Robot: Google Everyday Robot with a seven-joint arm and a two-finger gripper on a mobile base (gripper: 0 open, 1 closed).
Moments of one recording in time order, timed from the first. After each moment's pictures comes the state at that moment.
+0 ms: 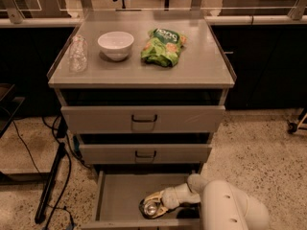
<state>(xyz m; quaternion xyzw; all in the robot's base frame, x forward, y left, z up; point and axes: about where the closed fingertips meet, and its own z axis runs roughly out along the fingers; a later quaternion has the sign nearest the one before) 0.500 0.010 0.169 -0.24 -0.77 -0.52 0.29</state>
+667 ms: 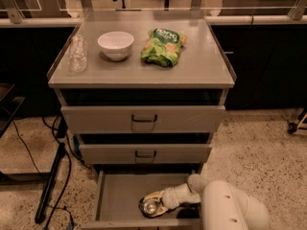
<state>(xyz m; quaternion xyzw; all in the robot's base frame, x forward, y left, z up) 0.500 0.010 0.169 -0.24 -0.77 -0.52 0.29</state>
